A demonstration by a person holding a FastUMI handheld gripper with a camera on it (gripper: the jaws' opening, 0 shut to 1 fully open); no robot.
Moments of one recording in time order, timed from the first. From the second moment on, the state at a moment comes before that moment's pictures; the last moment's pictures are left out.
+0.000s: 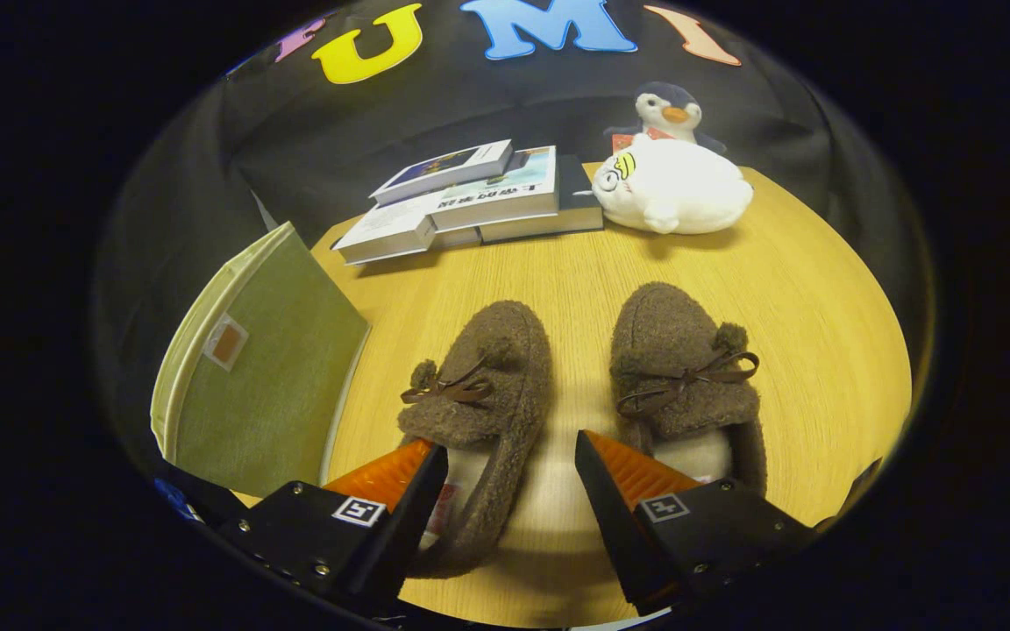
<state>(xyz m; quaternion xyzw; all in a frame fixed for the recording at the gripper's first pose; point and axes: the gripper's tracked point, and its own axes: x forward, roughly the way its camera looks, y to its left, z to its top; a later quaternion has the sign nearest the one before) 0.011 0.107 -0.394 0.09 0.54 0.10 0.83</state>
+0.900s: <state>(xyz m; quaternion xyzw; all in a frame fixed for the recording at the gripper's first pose) 0.012 0.117 -0.389 0.22 0.59 0.03 0.78</state>
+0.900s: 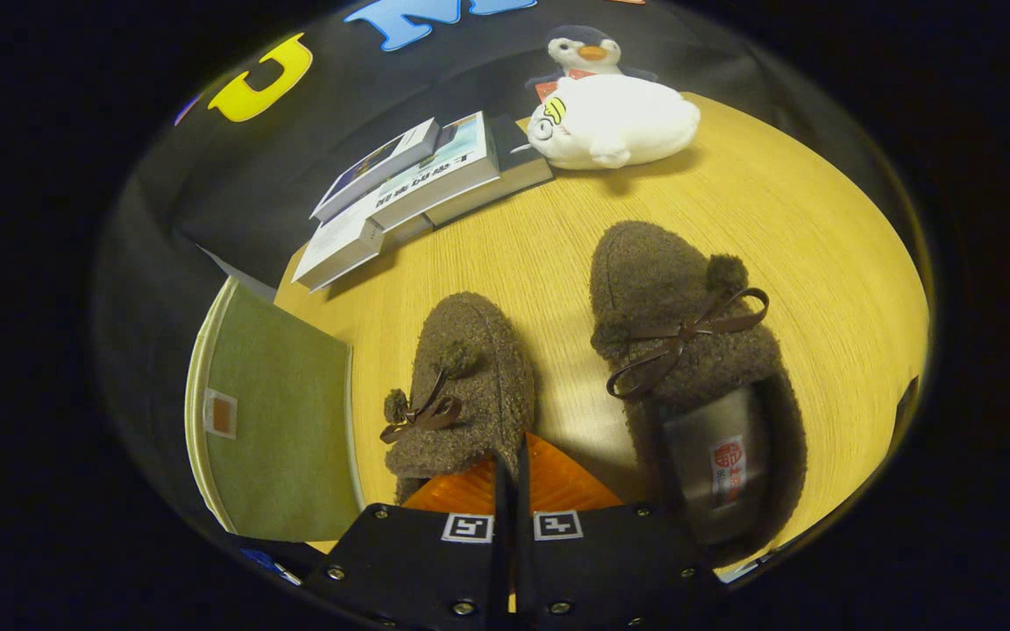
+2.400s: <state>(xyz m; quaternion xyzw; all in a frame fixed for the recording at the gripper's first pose) 0.059 0.382 -0.256 0.25 0.53 0.14 0.80</state>
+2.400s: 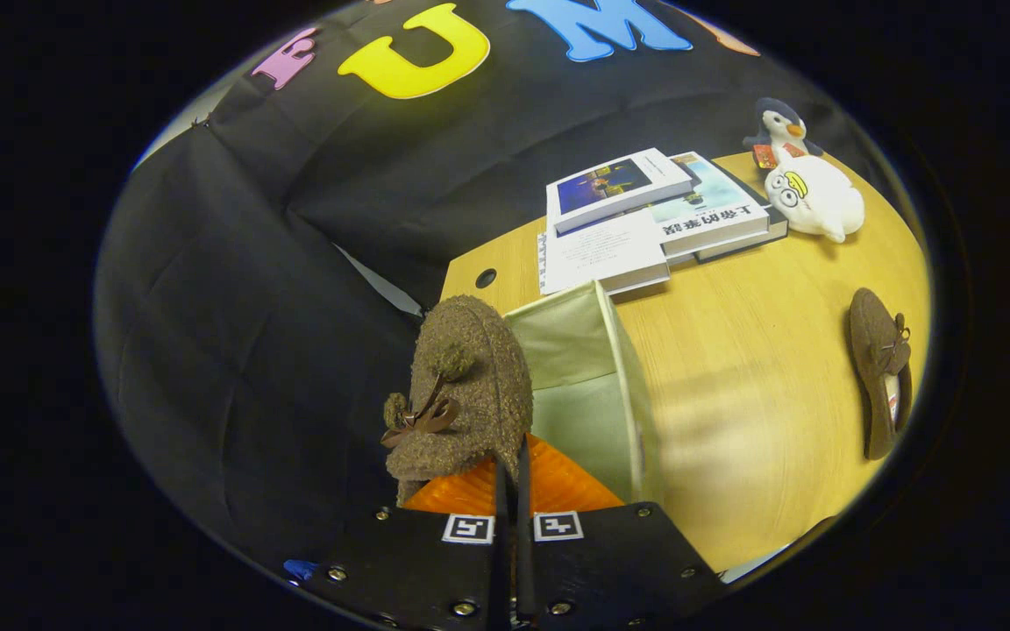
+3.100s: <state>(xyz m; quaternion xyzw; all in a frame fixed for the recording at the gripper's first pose) 0.044 0.429 -0.321 0.19 0.58 0.11 0.78</state>
